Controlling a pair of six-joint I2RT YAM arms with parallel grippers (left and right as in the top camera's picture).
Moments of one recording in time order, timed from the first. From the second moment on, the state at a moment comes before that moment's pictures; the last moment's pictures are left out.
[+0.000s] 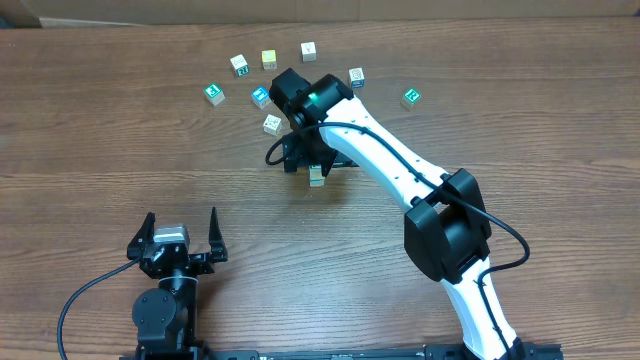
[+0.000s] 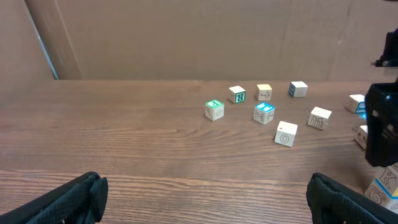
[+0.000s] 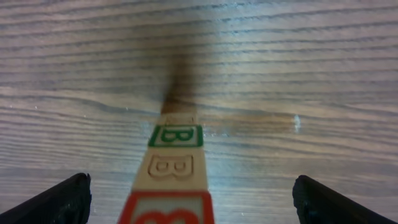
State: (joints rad) left arm 0.02 0.02 0.03 -0.13 -0.06 0.00; right arm 0.68 2.30 2.09 -1.30 0.08 0.62
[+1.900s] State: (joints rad) left arm 0.02 0.02 0.03 -0.13 -0.06 0.00; right arm 0.68 2.24 2.41 -1.36 0.09 0.56
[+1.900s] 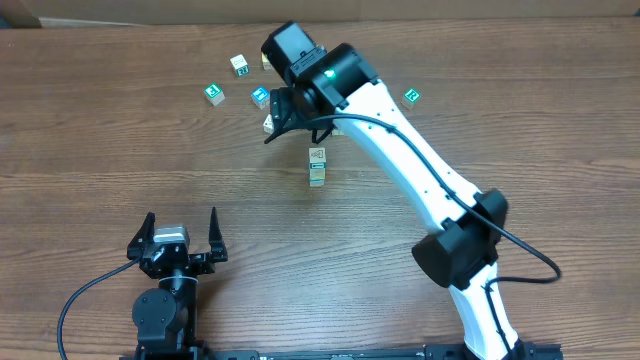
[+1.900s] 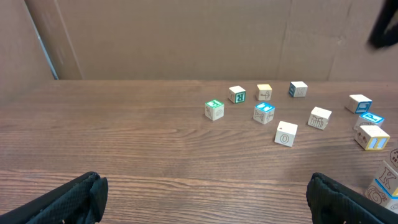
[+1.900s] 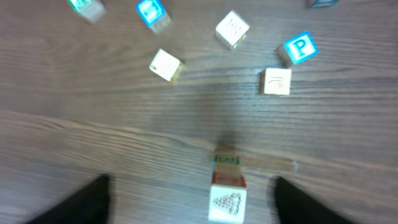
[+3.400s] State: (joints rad) left arm 0.02 0.92 1.18 -1.10 0.15 -0.03; right arm 0.06 2.15 2.36 -1.57 -0.07 0.41
